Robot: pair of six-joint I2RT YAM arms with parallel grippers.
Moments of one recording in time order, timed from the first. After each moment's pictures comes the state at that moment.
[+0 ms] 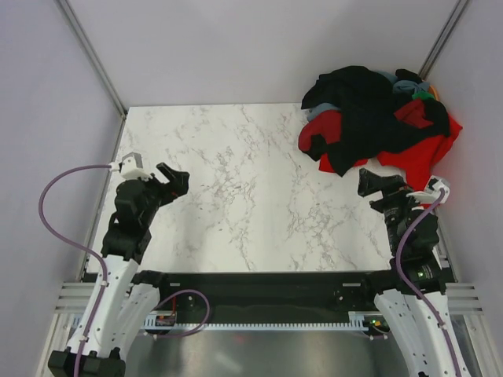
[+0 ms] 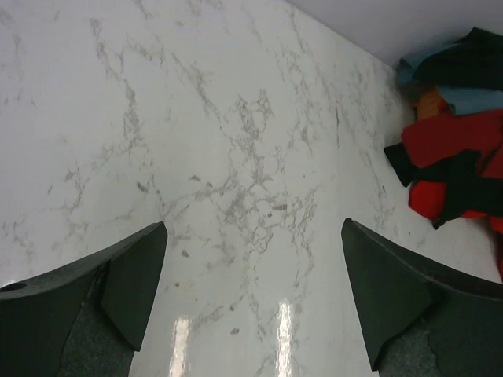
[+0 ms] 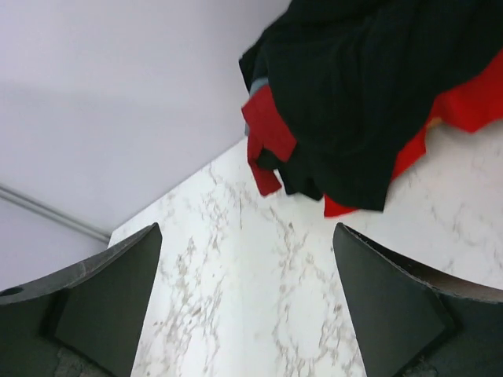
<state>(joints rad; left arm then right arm) -0.13 0.65 0.64 -0.24 -0.04 -0.54 0.17 0.35 0.59 -0.21 0.22 0.69</state>
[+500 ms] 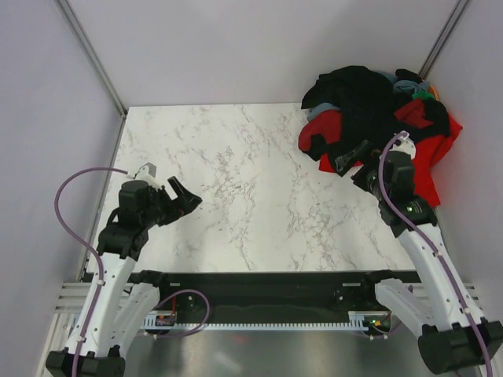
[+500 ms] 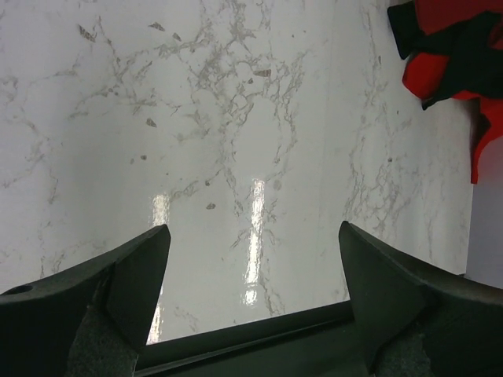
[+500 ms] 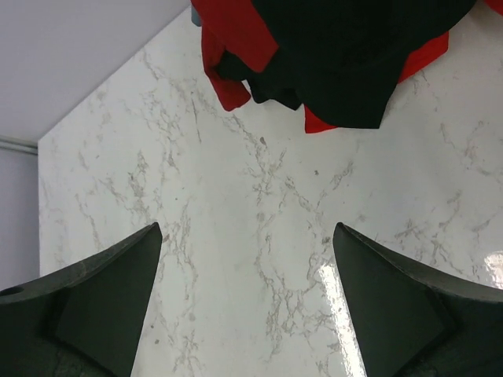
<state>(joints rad) -0.13 0.67 0.71 -0.64 0.22 -0.62 0.17 0.84 0.87 -0.44 0.08 0.73</state>
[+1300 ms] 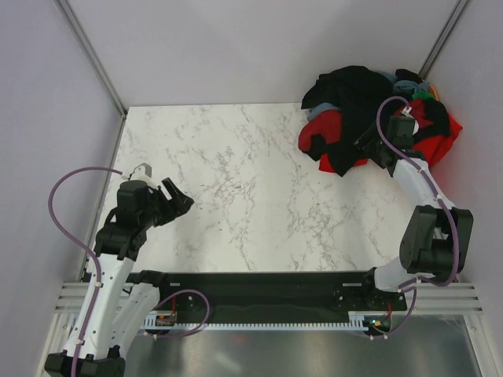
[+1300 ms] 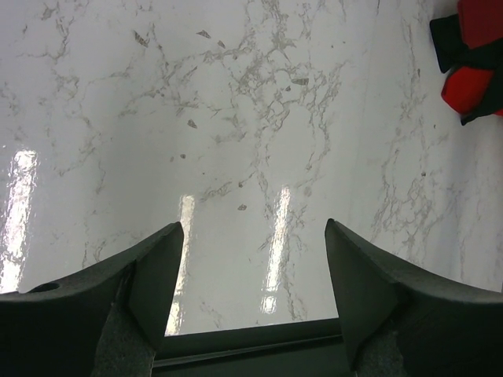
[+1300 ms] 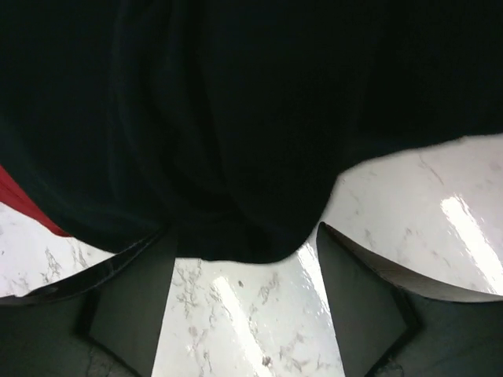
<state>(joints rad) -0.13 0.66 0.76 -0.73 0.11 -0.58 -0.12 1.51 1.13 -0.27 -0.03 0.62</state>
